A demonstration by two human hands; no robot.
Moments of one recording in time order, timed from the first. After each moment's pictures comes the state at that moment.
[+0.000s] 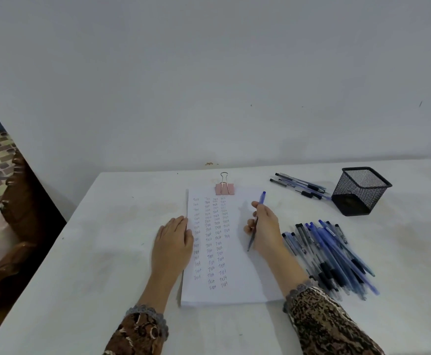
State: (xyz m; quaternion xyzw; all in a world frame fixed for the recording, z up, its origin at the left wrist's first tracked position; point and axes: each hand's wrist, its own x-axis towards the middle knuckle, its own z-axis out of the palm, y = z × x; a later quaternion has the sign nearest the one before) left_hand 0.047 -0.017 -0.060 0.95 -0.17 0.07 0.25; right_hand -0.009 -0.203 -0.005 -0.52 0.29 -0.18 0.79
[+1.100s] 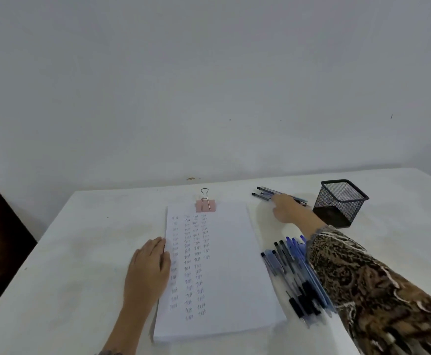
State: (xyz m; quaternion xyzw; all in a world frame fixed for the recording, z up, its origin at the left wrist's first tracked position) left_hand 0.050 -0.018 -0.065 0.95 -0.17 0.09 0.25; right_hand 0.037 -0.359 0.021 -0.97 0.21 0.11 0.07
